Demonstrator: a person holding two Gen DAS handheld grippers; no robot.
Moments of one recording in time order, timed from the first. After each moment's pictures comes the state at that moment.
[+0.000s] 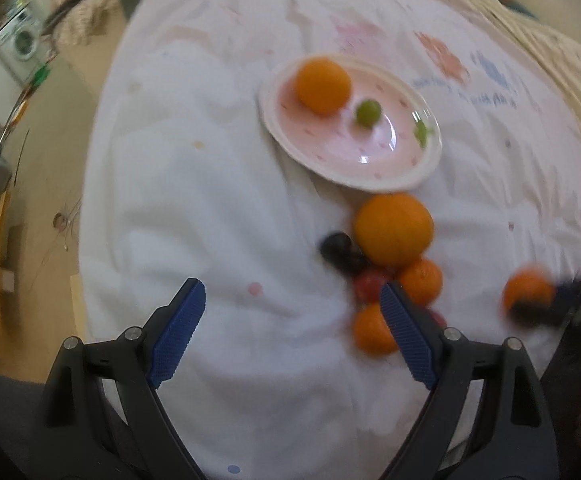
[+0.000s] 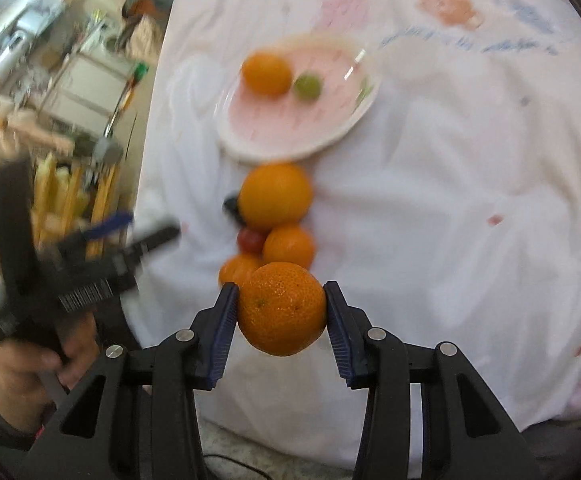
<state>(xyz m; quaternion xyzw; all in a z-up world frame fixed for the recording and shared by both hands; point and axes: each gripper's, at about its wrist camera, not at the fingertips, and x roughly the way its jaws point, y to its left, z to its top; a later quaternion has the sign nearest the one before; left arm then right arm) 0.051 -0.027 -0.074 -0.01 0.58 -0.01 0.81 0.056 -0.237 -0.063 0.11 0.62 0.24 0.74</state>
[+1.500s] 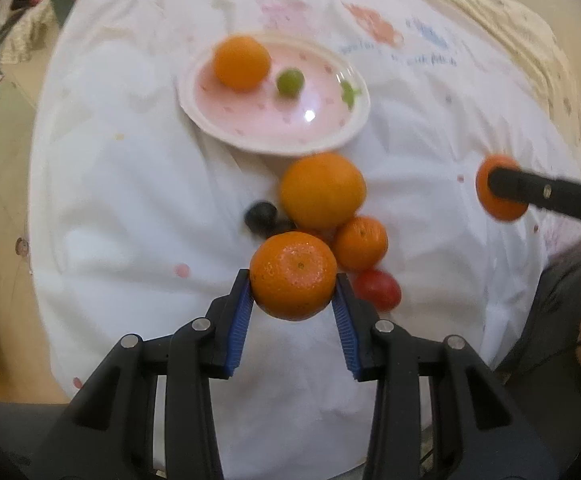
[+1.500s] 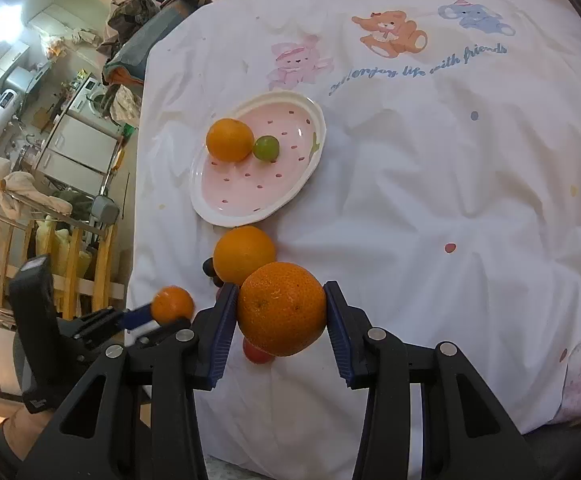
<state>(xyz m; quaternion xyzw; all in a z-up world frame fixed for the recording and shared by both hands) 0.028 -0.042 -0.065 -0.02 0.58 -0.10 0.80 0.064 -0.273 -0.059 0.18 0.58 0.20 0.77</state>
